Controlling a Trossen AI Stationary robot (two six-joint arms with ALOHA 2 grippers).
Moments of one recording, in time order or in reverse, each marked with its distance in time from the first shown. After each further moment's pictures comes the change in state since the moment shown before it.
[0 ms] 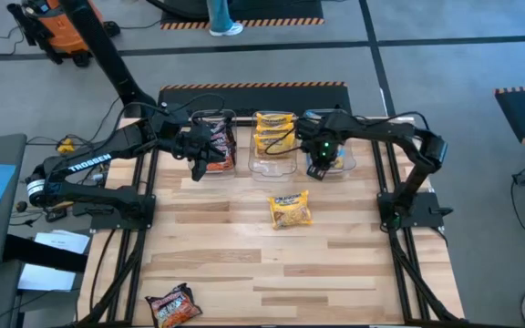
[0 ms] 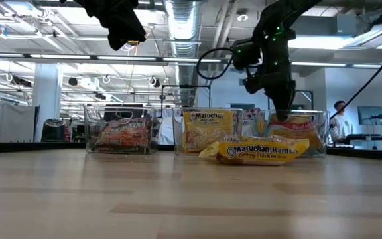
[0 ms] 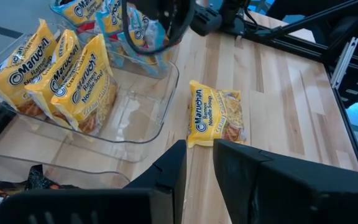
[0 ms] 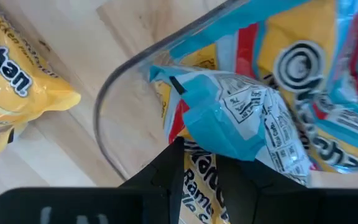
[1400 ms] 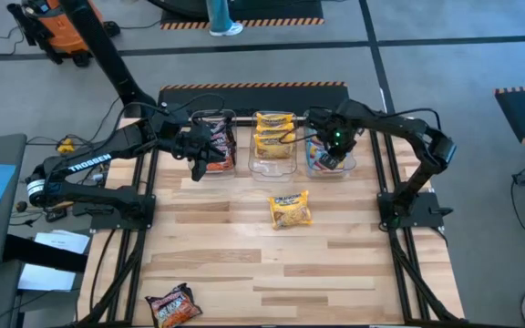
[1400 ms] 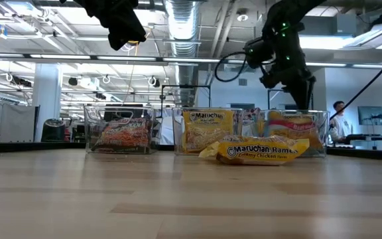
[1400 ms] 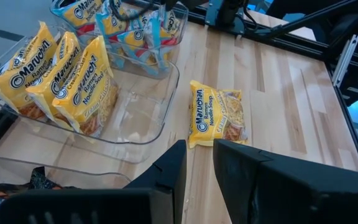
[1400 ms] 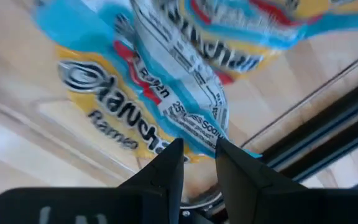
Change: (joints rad) left arm 0.000 0.000 0.000 0.001 -0.002 0.014; right arm -0.112 -0.055 0.043 -0.241 0.120 0.081
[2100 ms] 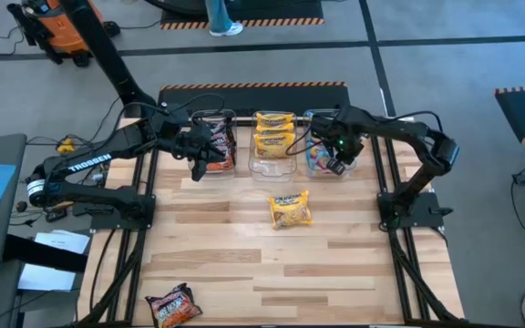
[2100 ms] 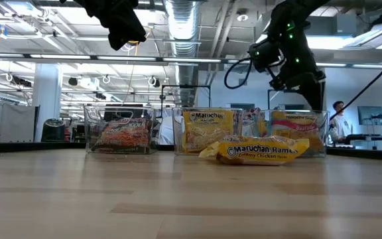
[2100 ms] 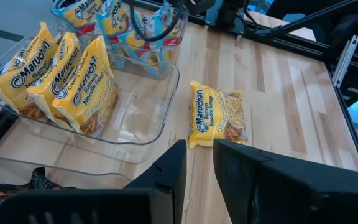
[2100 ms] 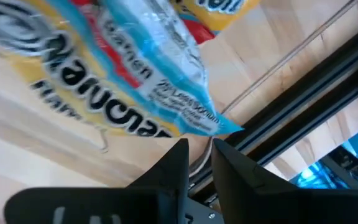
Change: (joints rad) left arm 0.000 0.000 0.000 0.002 -0.001 -0.001; right arm 0.024 -0.028 -0.094 -0.044 0.107 0.060
